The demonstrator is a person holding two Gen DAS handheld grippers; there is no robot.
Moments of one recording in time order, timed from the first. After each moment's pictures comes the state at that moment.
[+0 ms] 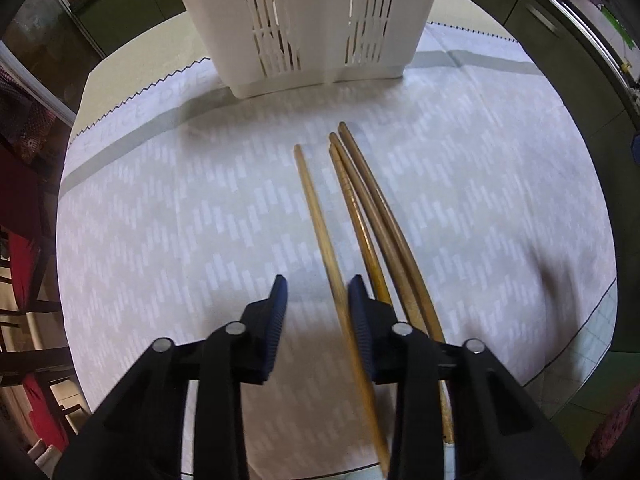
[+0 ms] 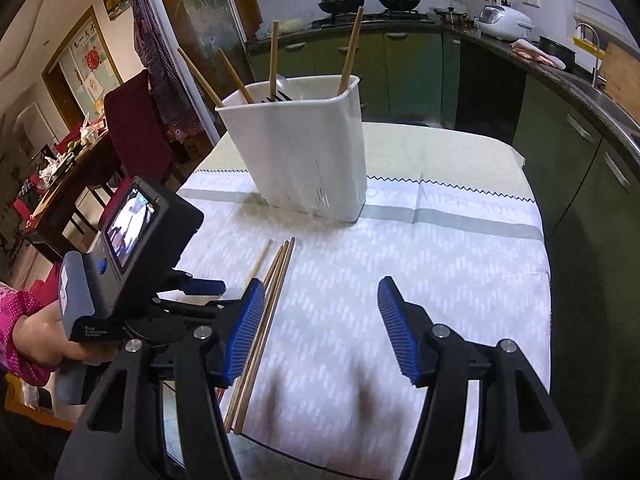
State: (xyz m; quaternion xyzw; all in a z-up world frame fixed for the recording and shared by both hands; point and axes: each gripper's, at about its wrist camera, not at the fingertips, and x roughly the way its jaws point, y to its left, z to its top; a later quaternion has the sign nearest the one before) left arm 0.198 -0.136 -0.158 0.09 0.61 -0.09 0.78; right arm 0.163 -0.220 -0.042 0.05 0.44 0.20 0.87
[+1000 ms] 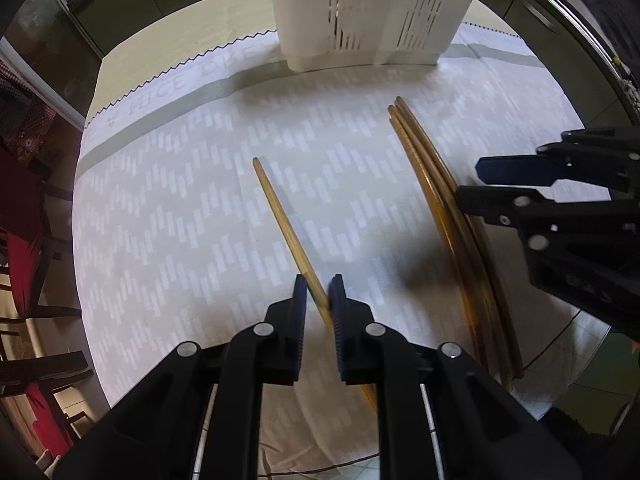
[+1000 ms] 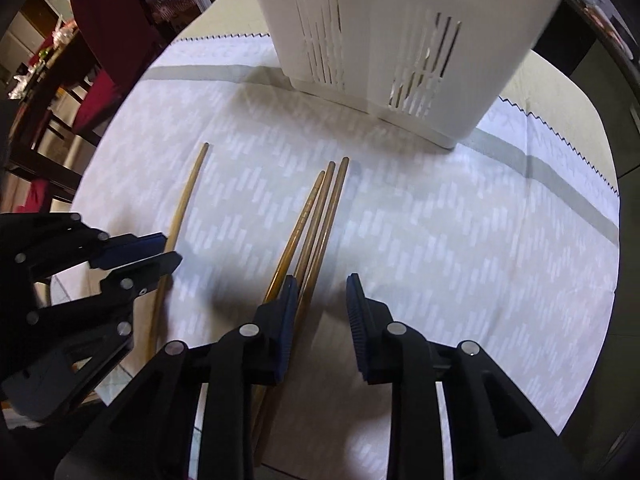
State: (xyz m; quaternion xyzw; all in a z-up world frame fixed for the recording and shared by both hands) left arm 0.184 -0.093 -0.156 0.10 0.61 -0.11 0.78; right arm 0.241 -0.110 -0.133 -0.06 0.63 0.20 0.75
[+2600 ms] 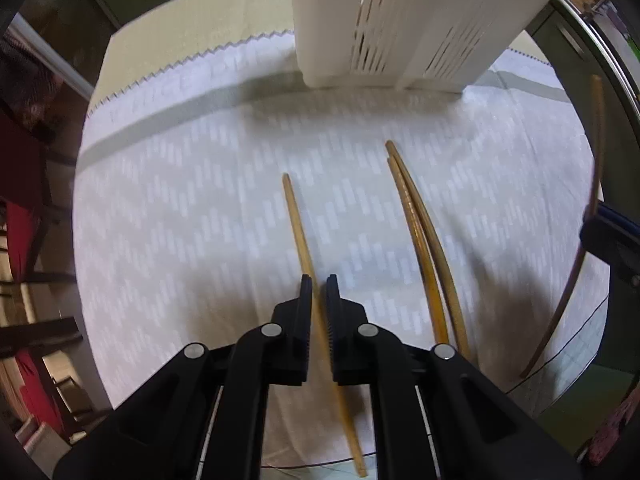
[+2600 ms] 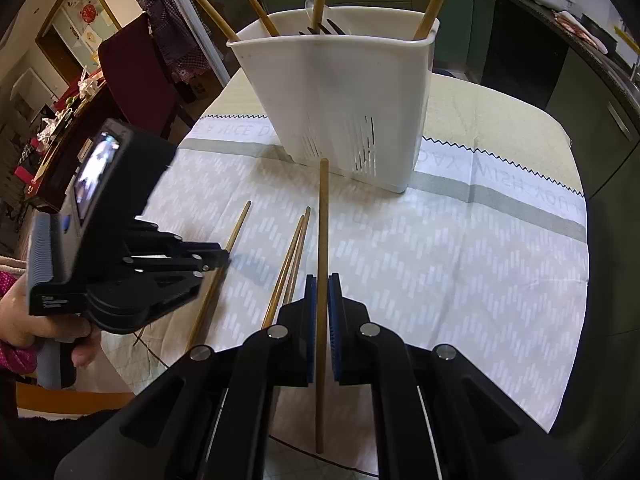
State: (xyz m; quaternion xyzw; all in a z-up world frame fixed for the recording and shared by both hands) left arm 0.233 -0.093 -0.148 0.05 0.65 -0.07 0.75; right arm 0.218 -0.171 -0.064 0.02 0.54 0.22 0.81
